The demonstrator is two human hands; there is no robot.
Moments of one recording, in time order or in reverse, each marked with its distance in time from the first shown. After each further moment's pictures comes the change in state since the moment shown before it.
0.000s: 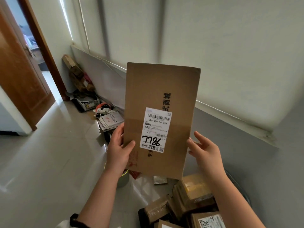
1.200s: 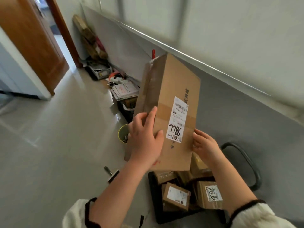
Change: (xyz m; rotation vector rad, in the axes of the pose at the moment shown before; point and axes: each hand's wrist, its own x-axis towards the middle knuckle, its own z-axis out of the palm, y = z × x) left_hand -0.072 0.021 0.008 0.839 -0.024 0.038; right_hand 0.011 0.098 0.030 0.239 -0.224 0.445
